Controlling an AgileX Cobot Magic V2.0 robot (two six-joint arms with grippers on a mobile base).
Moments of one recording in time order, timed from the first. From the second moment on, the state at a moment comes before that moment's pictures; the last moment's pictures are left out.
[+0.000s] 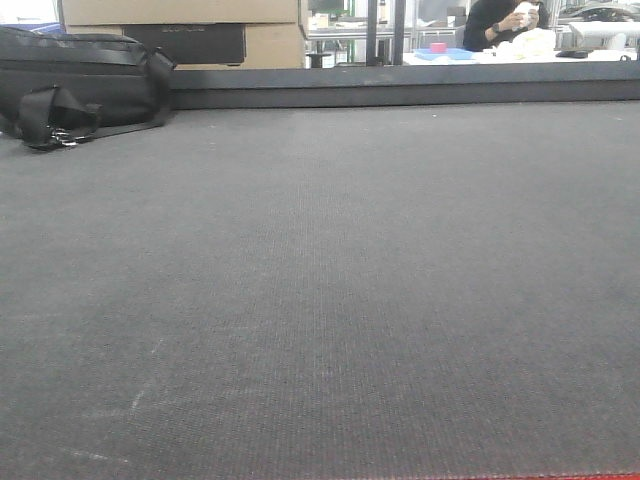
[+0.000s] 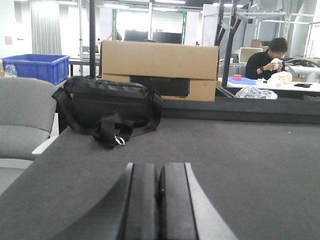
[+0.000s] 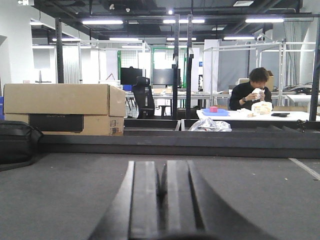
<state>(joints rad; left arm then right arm) 0.02 0.02 -0.29 0.03 0.25 -0.05 0.12 0.01 -0.30 0.06 0.14 0.00</state>
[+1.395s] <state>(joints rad) 0.02 1.13 -1.02 0.09 0.96 -0.11 0.12 1.33 -1.06 0.03 1.08 0.00</state>
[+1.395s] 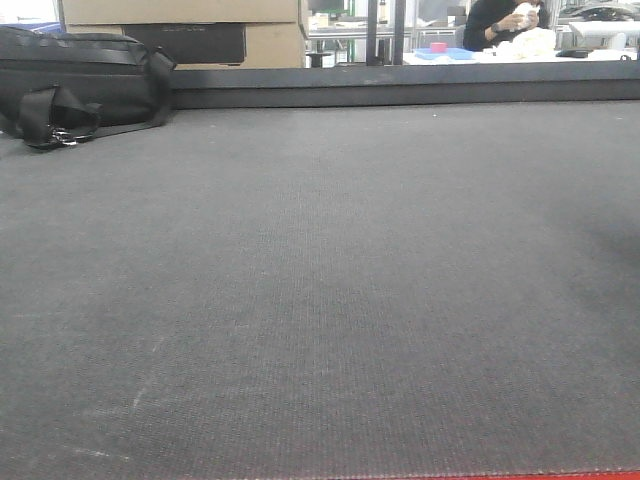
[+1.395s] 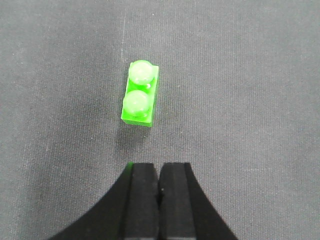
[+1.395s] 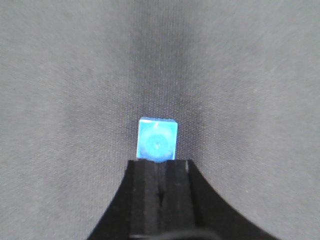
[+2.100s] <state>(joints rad) 0.02 1.13 -1.03 0.07 0.97 -0.11 0.12 1.61 -1.02 0.03 0.96 0.00</state>
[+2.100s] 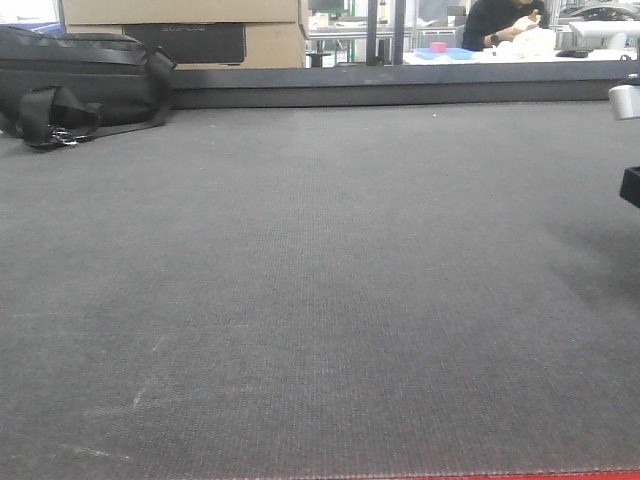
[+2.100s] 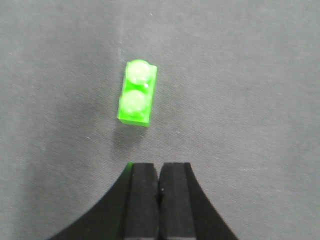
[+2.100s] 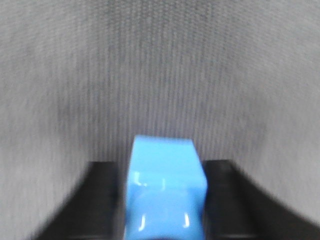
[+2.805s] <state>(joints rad) 0.02 1.41 -1.19 0.10 1.16 0.01 0.12 1.45 -1.11 0.08 1.04 0.00</state>
